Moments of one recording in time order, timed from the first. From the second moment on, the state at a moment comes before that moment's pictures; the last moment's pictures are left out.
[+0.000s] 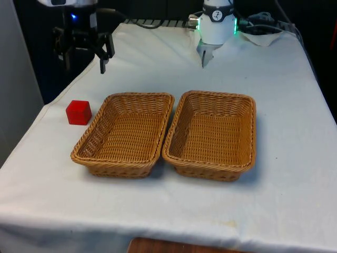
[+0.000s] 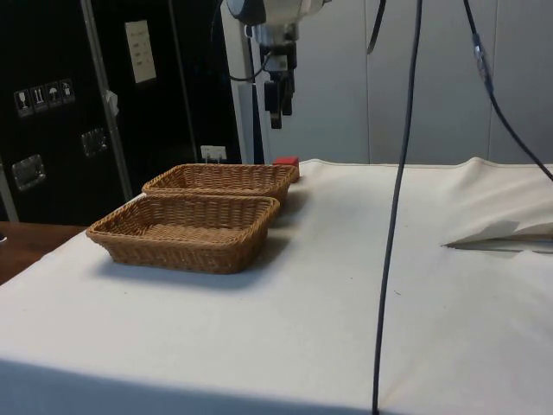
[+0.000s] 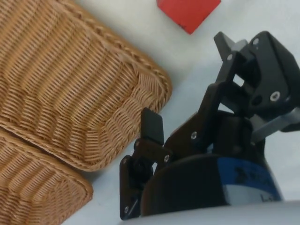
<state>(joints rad) 0.23 0.62 -0.82 -1.80 0.52 2.30 -0.85</state>
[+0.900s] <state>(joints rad) 0.19 0.78 -0.85 -1.70 0.72 2.28 -1.01</state>
